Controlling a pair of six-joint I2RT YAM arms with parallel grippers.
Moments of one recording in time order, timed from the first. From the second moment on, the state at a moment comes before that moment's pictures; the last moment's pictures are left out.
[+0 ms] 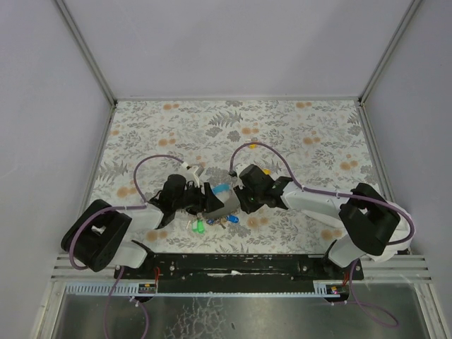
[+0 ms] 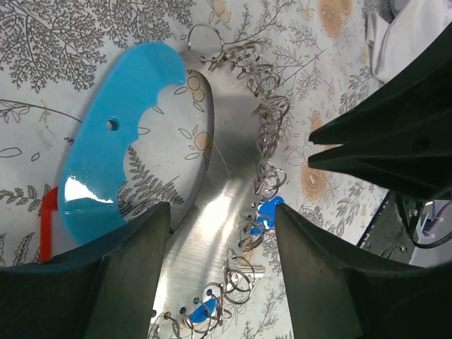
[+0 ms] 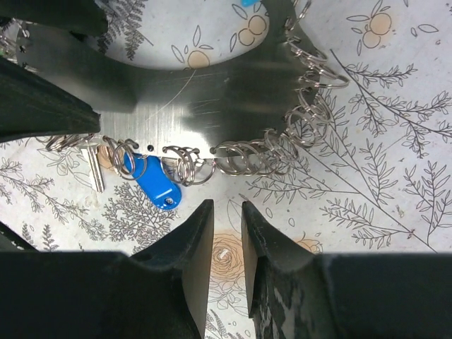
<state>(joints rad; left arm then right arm) -0.50 1.38 0.30 0.55 0.47 -0.57 0.89 1.56 0.87 -0.29 -0.04 0.24</state>
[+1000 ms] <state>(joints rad) -0.50 1.44 0.32 0.56 0.50 -0.54 0.81 1.69 0.88 -0.17 -0.12 0.28</state>
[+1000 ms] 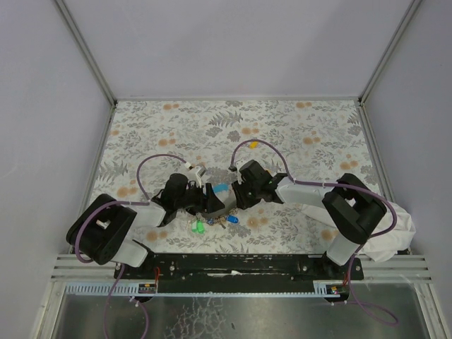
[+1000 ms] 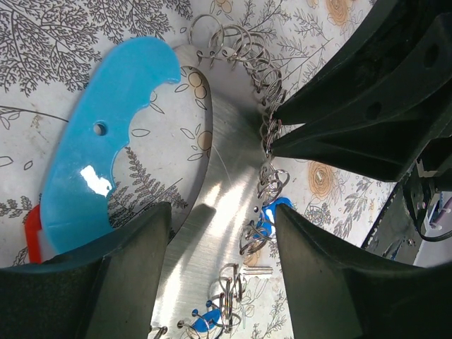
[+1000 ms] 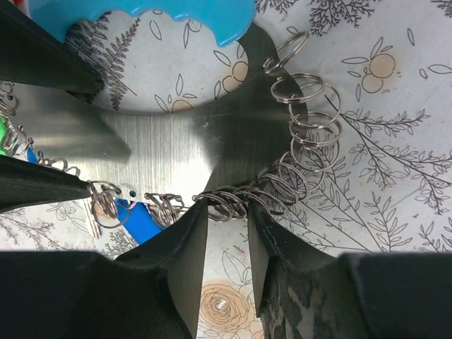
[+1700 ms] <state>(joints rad) -0.50 1.46 0.32 0.58 0.50 -0.54 0.81 1.60 0.88 -0.13 -0.31 0.28</state>
